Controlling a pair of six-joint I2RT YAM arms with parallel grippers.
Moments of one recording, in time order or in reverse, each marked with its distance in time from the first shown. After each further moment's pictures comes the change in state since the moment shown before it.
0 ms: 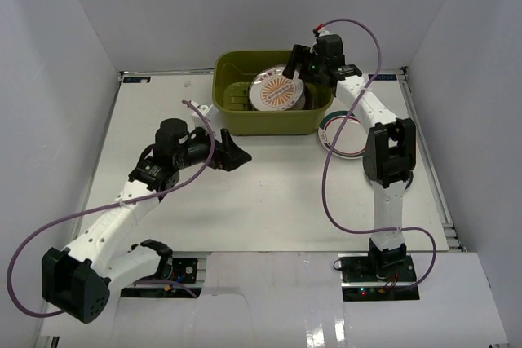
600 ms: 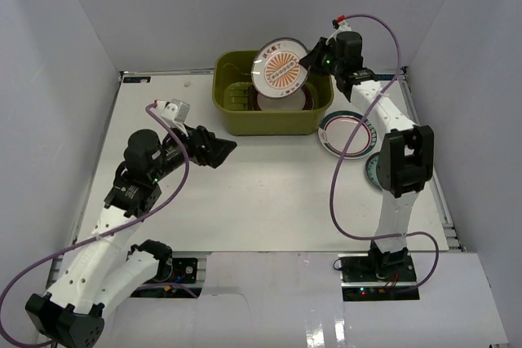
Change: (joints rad) left arm 0.037 -0.226 0.013 0.029 -0.119 0.014; right arm -0.045 -0.180 -0.188 0.237 -0.081 0.092
